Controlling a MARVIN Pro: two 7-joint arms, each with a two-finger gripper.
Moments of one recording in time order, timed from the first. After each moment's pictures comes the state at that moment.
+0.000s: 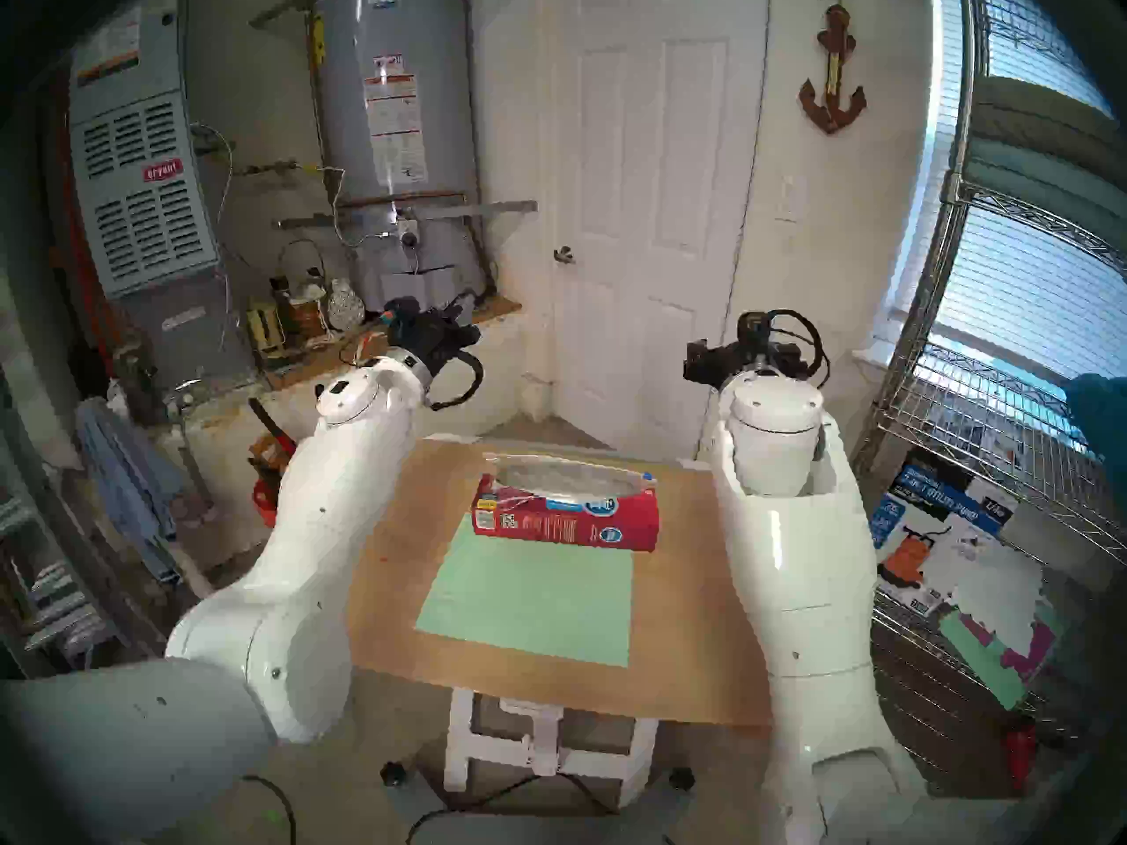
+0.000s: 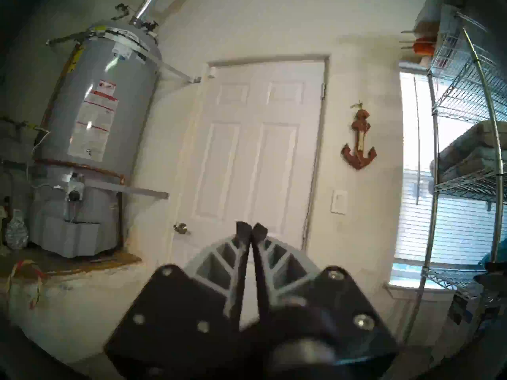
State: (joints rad) left arm 0.84 -1.63 -1.70 -0.96 -0.19 -0.05 -0.48; right arm -1.22 -1.42 1.55 -1.79 0.03 0.62 -0.24
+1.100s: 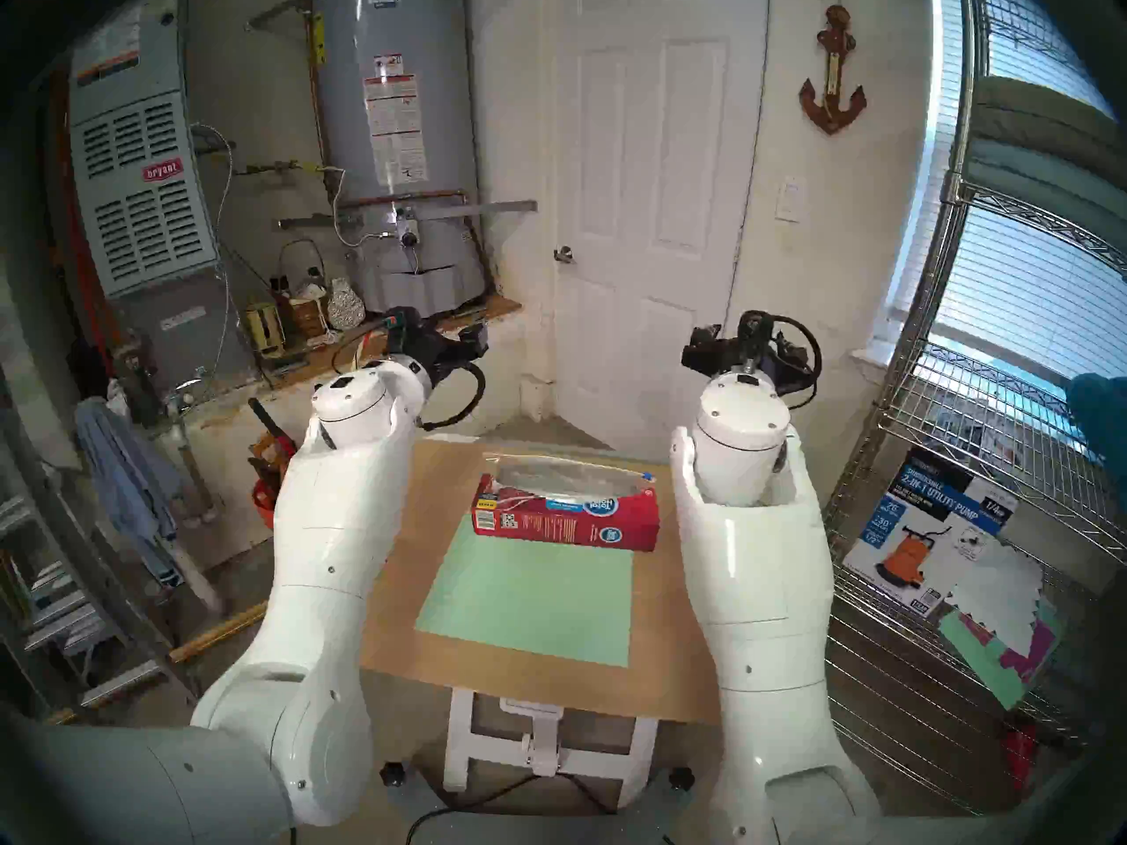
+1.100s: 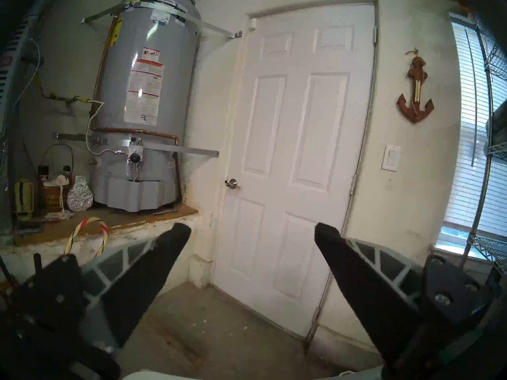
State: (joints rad) left arm 1.04 -1.69 -1.66 -1.39 -0.04 0.34 -0.21; right arm -1.24 -1.54 1.53 -1.79 -0.01 0.49 -0.43
